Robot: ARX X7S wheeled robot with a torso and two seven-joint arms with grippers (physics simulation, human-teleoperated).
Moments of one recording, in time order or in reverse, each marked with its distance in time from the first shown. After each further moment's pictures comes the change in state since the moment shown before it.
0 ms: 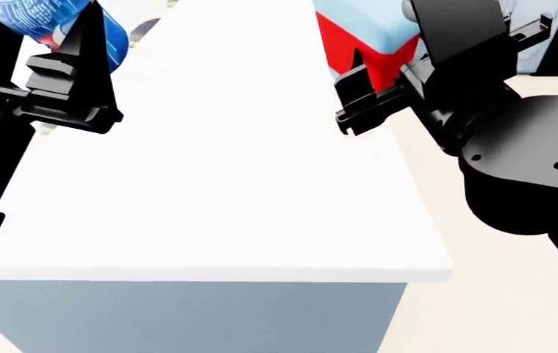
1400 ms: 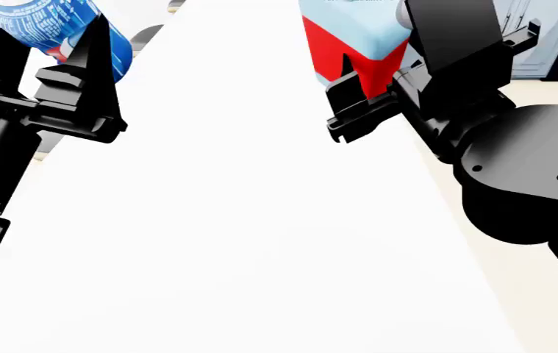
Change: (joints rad) left arm 0.032 -0.013 0.013 -0.001 0.004 0.021 -0.001; right arm -0.016 0.014 -0.010 -0.024 0.037 -0.051 -0.007
